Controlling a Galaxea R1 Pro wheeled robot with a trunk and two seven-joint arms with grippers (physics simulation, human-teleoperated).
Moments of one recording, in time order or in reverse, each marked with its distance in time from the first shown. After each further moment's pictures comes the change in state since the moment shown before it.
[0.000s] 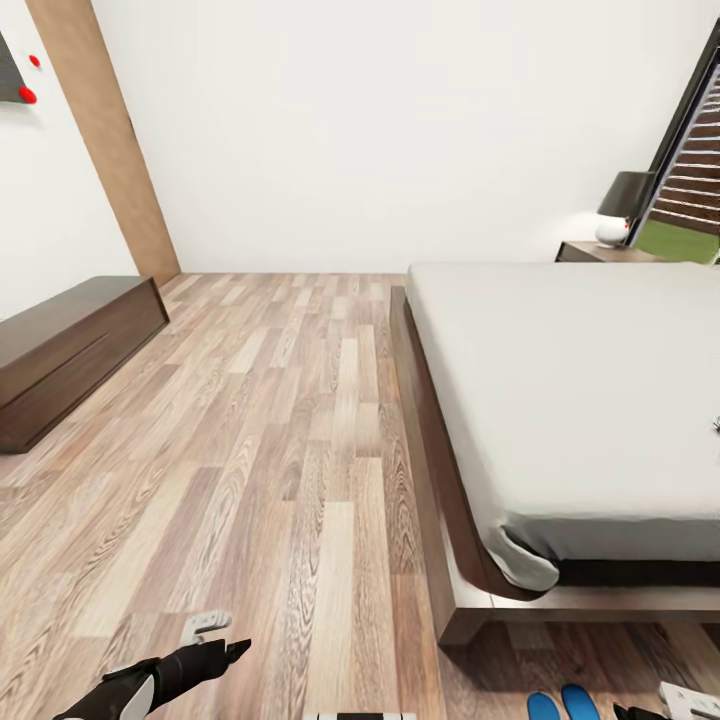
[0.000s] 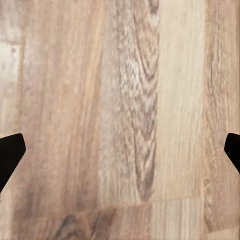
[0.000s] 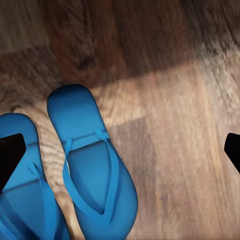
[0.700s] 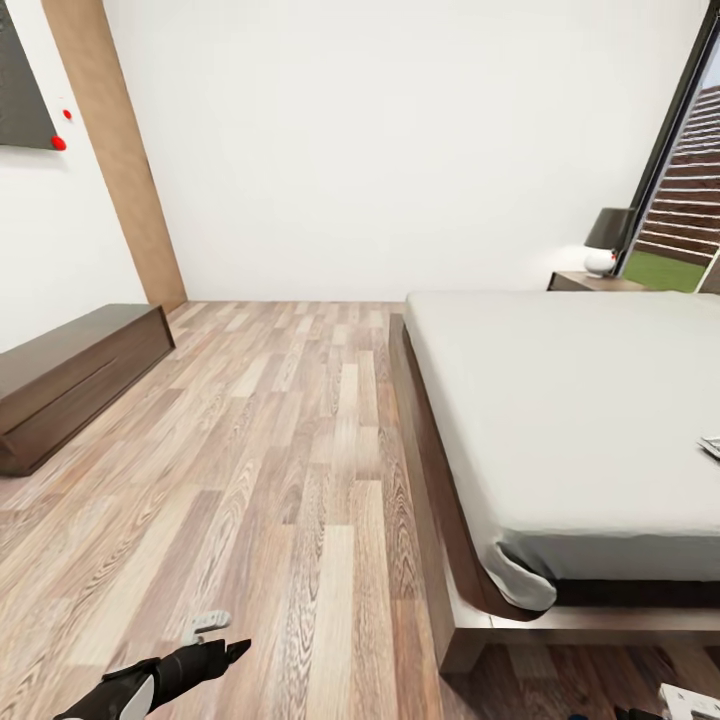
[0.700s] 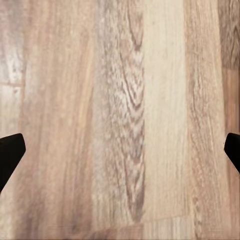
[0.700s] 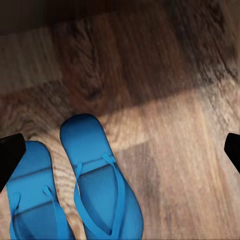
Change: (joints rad) left arm 0.000 0.000 -0.001 0.000 -0.001 0.000 0.000; right arm 0.000 0.000 0.000 0.005 0.000 0.000 0.000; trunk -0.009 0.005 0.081
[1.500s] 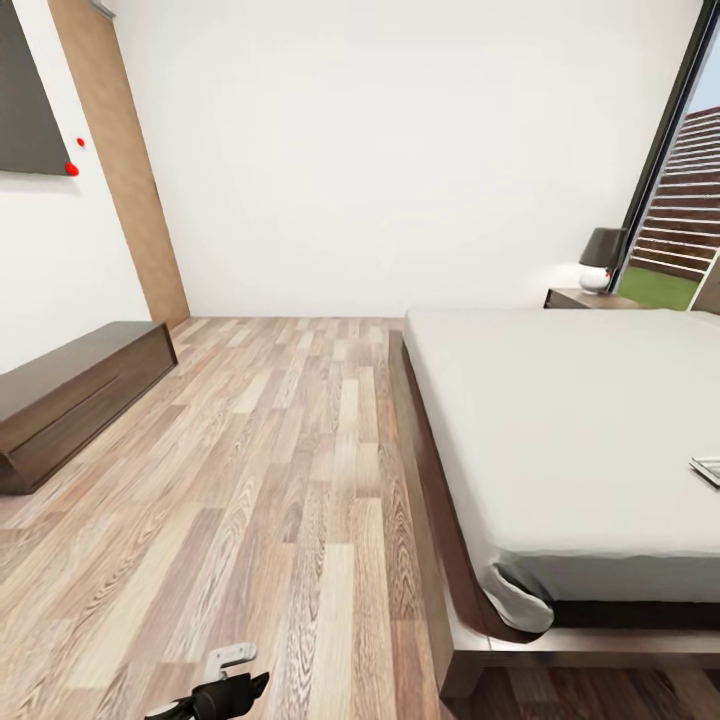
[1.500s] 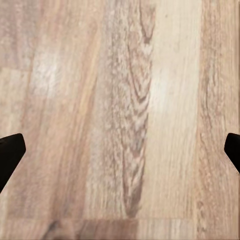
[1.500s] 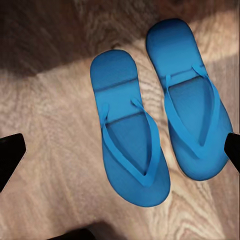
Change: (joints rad) left arm 0.002 -0.104 -0.004 0.179 -0.004 -0.187 0.297; right arm 0.000 0.158 0.005 0.199 0.002 -0.017 0.002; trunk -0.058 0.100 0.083
